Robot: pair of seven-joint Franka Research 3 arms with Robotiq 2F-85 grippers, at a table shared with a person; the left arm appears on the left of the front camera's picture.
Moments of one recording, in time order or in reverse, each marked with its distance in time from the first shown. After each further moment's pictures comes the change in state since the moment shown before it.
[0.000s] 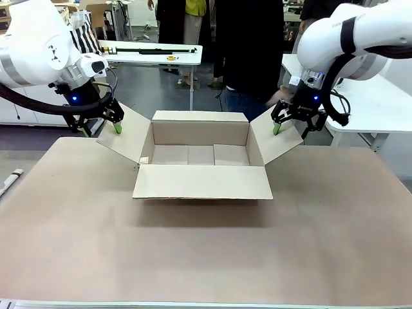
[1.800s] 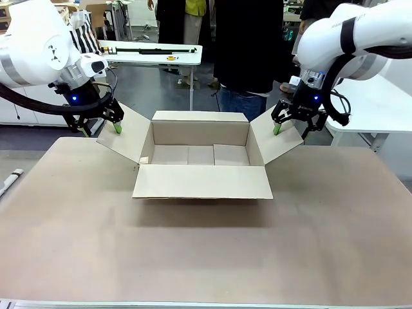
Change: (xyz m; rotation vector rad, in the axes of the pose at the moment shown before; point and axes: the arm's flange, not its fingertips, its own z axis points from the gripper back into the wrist) left arm 0.000 0.000 0.000 0.000 0.000 0.000; right arm 0.000 -0.001 0.000 -0.003 0.000 -0.001
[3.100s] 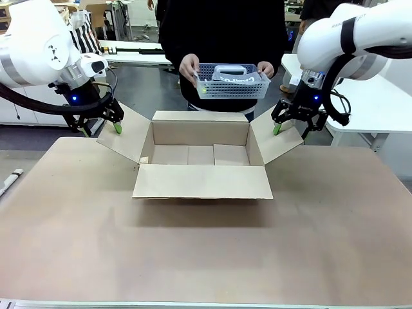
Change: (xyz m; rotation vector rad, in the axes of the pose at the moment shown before) left arm 0.000 0.000 0.000 0.000 0.000 0.000; right arm 0.000 0.000 0.000 0.000 0.000 0.000
